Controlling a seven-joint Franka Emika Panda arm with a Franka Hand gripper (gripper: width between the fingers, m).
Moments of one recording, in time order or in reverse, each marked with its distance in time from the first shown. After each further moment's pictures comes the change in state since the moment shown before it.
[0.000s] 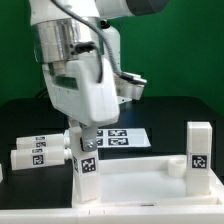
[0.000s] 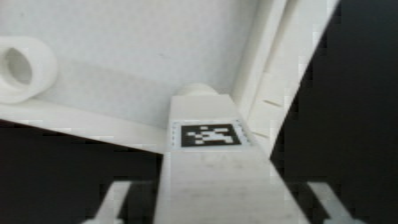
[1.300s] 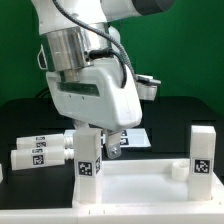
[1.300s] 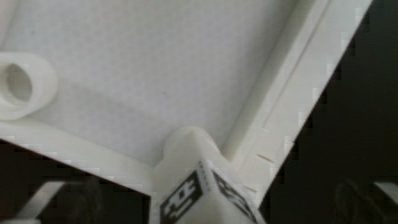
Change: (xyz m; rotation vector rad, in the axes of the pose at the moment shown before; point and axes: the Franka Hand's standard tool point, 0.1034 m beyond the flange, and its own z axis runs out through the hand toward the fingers) arm -0.019 -0.002 0.009 -0.007 -0.069 -0.201
